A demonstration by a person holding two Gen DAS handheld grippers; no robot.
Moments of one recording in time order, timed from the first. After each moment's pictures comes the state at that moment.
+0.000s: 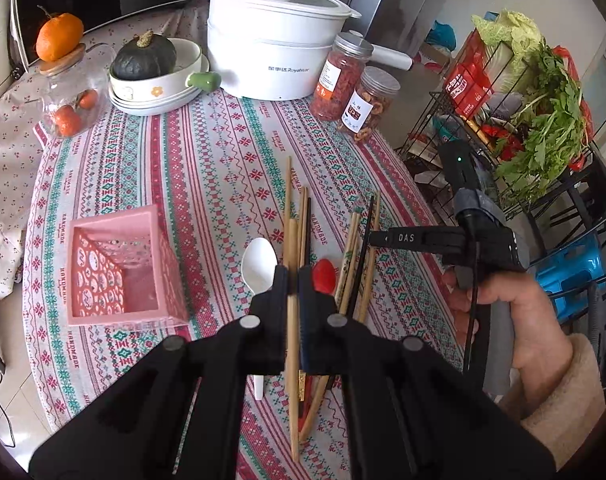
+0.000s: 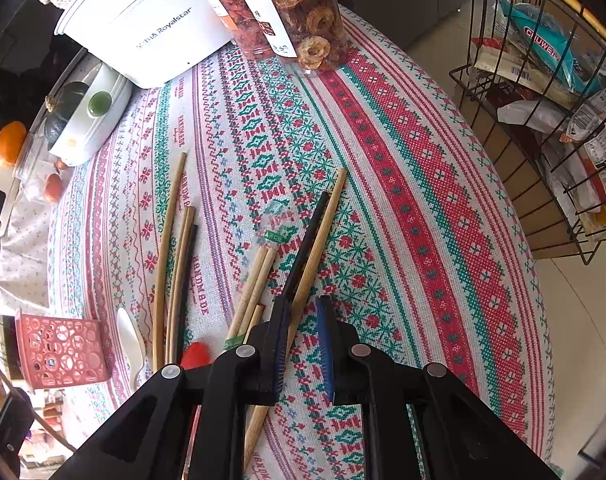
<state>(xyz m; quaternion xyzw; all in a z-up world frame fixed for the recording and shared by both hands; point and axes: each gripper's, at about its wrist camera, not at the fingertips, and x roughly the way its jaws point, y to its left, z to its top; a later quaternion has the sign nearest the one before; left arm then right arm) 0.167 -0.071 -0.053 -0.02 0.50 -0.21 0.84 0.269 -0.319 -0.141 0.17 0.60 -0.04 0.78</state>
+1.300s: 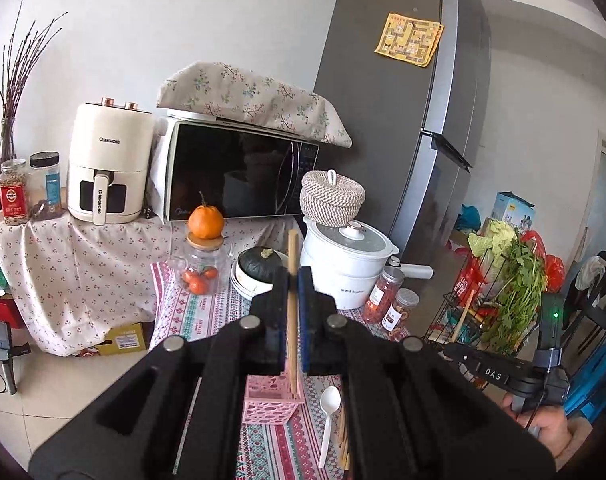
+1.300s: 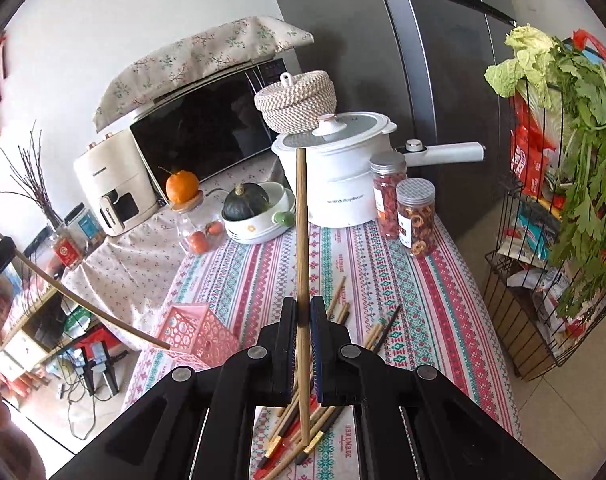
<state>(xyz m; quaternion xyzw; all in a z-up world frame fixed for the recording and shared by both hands) 0.074 0.055 0.086 -0.11 0.16 -0.09 0.98 0.134 -0.252 0.036 0.09 0.33 0.08 0.94</state>
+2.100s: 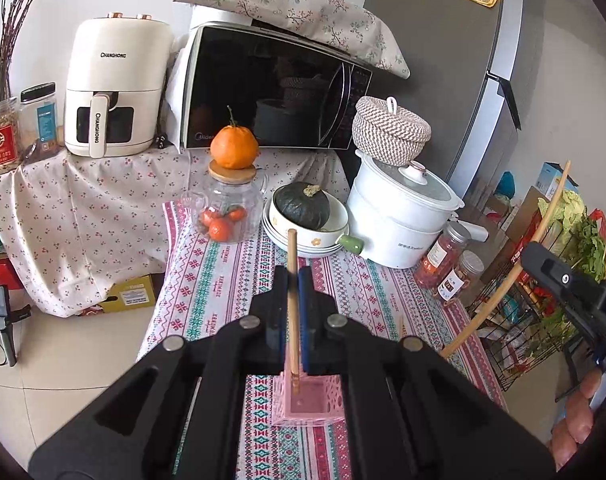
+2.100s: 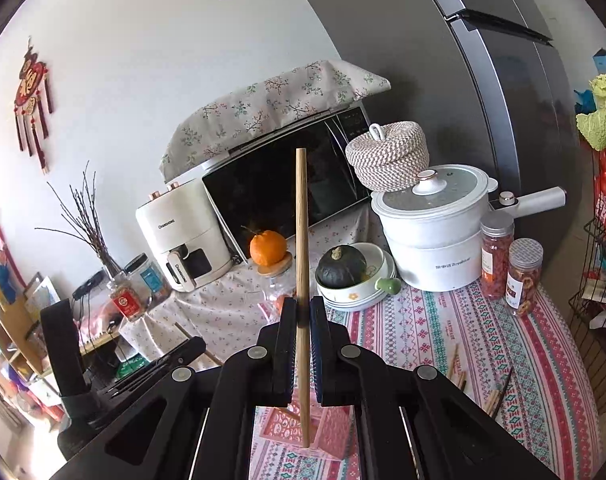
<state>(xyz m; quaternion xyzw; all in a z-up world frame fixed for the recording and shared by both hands) 0.173 0.058 0.016 -0.12 0.28 -0.05 0.95 0.173 -0.160 0.070 0.14 0.23 0.17 0.95</state>
